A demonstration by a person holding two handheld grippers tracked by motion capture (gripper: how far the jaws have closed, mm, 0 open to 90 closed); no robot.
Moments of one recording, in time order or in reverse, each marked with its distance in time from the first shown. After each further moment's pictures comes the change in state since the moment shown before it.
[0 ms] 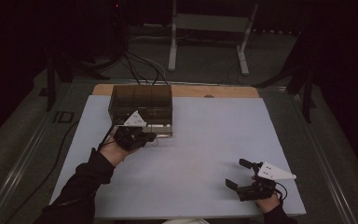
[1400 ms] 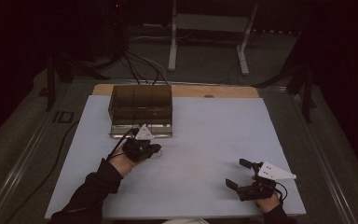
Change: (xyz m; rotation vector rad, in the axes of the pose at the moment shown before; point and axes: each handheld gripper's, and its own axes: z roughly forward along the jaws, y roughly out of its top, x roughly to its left) left arm -0.018 -0.028 0.035 0.054 0.005 0.003; right arm -0.001 0.000 0.000 -0.003 0.002 0.004
